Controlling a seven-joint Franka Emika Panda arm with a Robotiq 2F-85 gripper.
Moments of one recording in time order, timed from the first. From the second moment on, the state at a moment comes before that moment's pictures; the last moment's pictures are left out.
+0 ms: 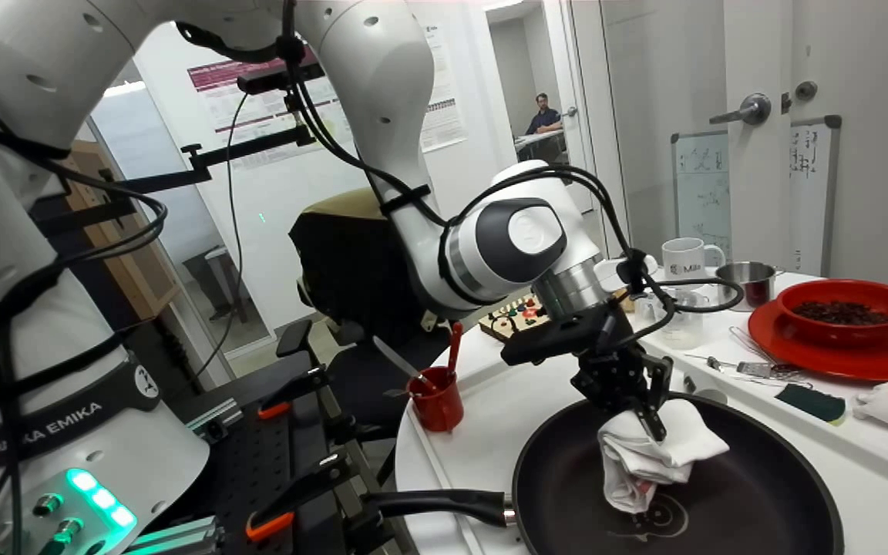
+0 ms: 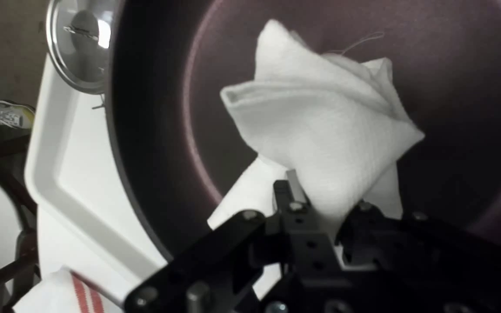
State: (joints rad) arm 0.29 0.92 -0.50 -2.12 -0.39 3.04 -0.02
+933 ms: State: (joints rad) arm 0.10 0.91 -0.30 -2.12 -0.43 3.04 -0.31
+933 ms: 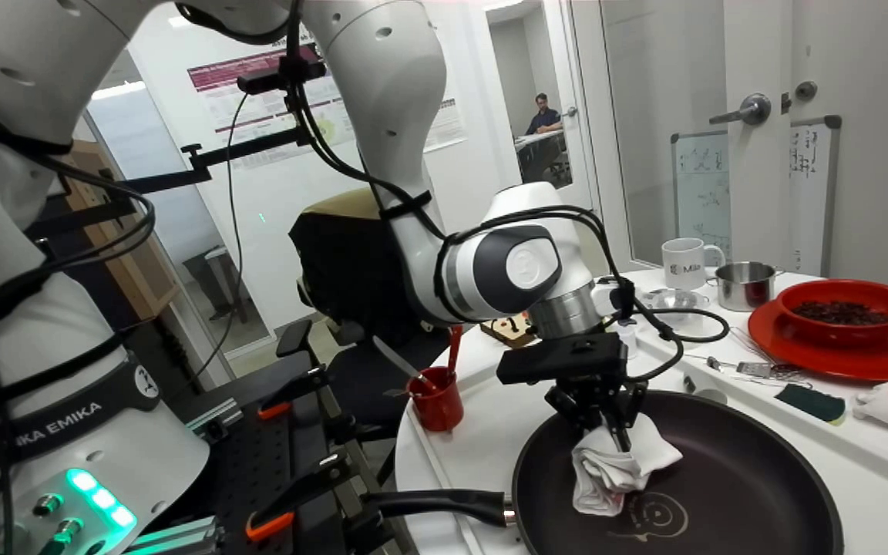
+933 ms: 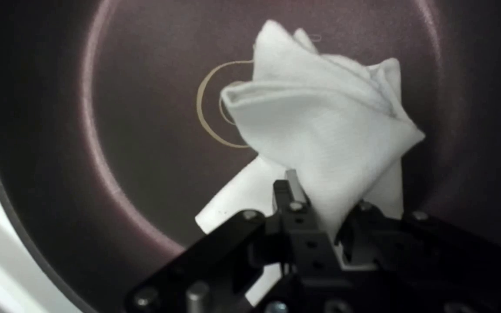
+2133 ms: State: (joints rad) arm 0.11 0.83 -0.42 -2.25 -0.58 3.05 -0.39
